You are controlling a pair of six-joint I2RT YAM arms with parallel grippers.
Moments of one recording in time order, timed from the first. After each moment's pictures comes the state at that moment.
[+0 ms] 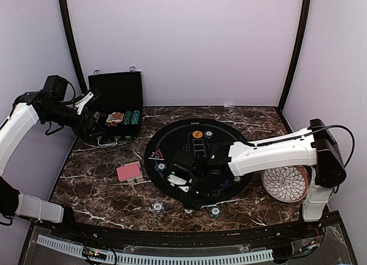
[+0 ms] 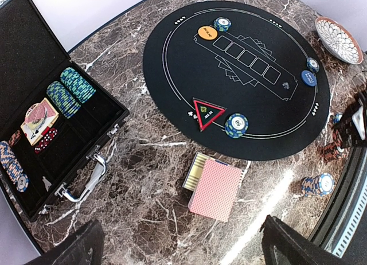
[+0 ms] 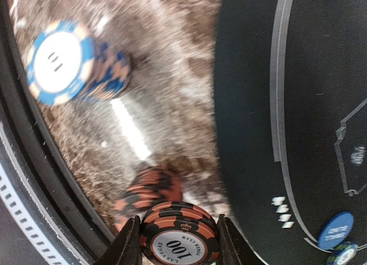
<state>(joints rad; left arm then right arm) -0.06 1.20 1.29 -1.03 0.52 0.57 1.28 1.86 1.37 -0.79 0.02 0.17</state>
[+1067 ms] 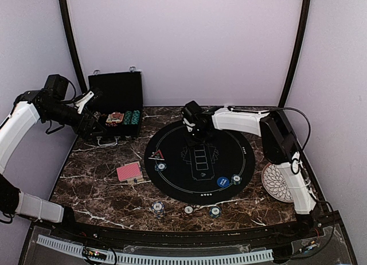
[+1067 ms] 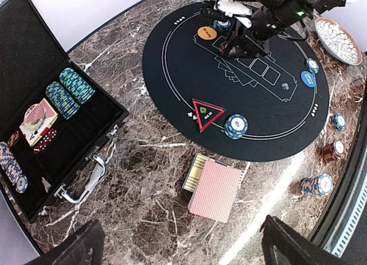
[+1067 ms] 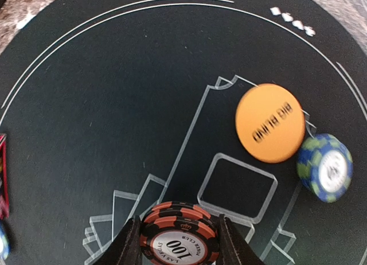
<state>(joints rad) -0.06 1.22 1.31 -1.03 0.52 0.56 0.76 2.36 1.97 -0.69 0.14 0.24</state>
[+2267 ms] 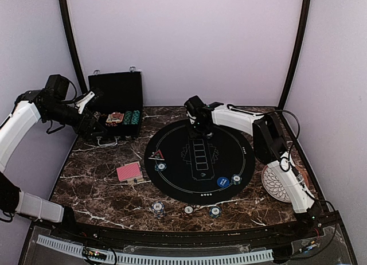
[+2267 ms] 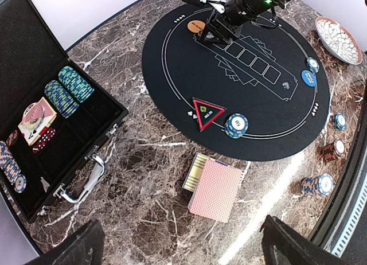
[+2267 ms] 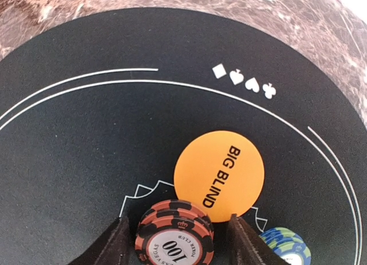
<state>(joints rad) -0.07 1.23 1.31 -1.03 0.52 0.56 0.68 2.58 2.28 -0.74 0.19 0.21</state>
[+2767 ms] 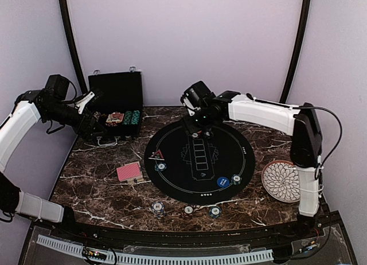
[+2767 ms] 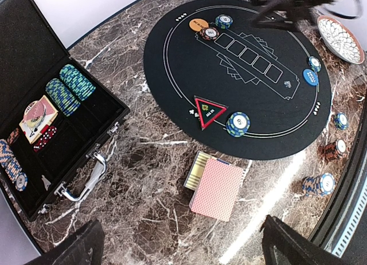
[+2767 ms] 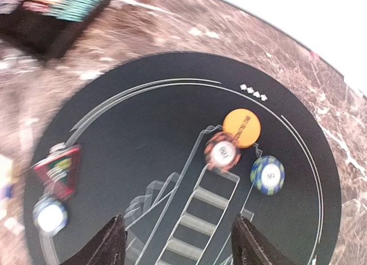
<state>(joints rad) -0.07 1.23 1.31 -1.03 0.51 0.57 0.82 2.11 1.89 -0.67 0.22 0.18</state>
